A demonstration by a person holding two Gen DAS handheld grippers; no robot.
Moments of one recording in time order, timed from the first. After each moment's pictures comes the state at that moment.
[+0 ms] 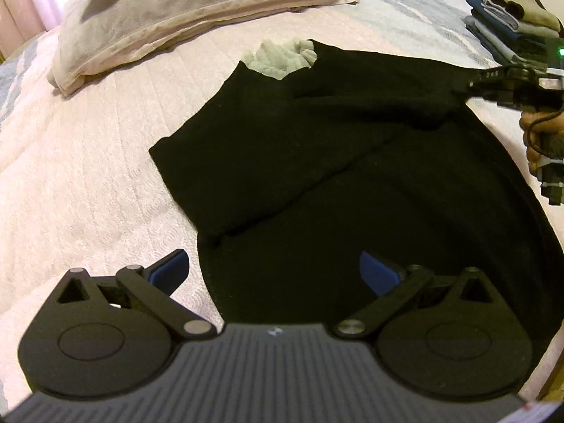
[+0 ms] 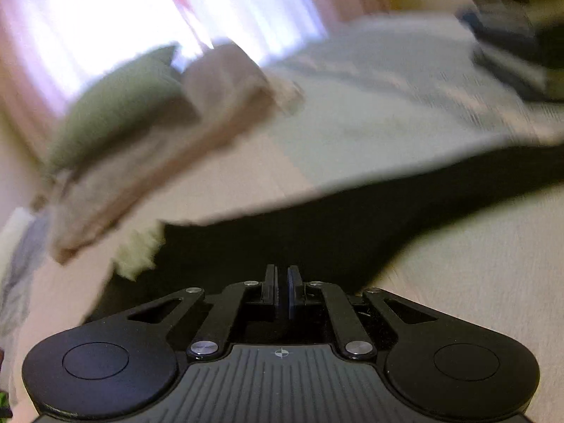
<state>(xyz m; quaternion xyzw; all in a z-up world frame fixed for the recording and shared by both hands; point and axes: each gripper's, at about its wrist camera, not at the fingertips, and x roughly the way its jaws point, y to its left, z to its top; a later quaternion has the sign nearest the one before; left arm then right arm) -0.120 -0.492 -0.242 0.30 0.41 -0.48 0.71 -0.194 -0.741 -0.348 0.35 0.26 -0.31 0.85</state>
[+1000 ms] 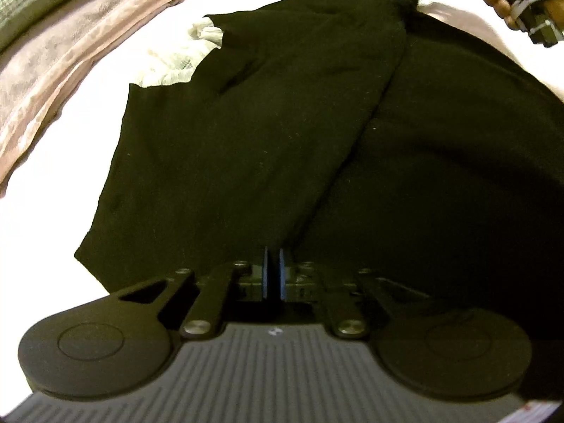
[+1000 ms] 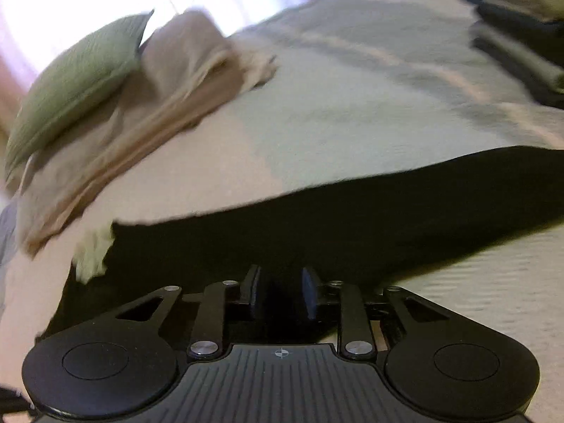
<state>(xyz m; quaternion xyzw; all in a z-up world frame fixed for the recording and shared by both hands) -0.095 -0.570 -0.321 0.45 0.31 -0.60 0.58 -0.181 -0.780 -0.343 0.32 0.30 -0.32 0.84</state>
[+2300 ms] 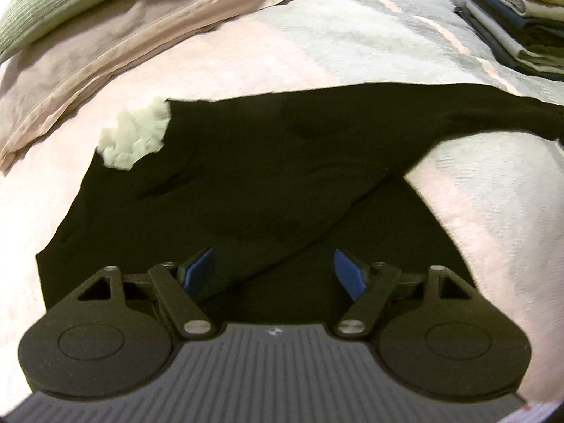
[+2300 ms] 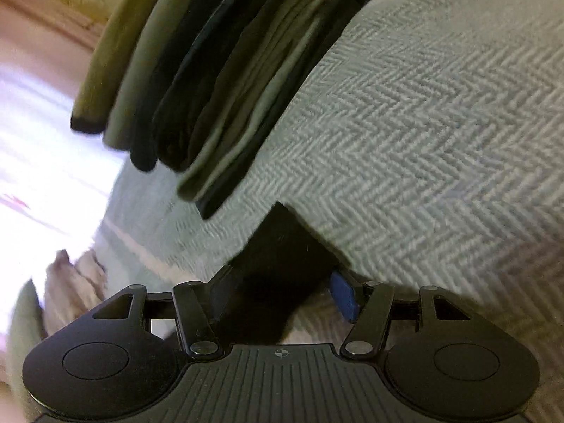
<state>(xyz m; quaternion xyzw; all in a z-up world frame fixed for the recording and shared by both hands) -0.255 -0.728 -0.266 0.35 0.40 -0.46 0.71 -0.497 -0.989 -0.367 0.56 0.07 -0.45 0.69</state>
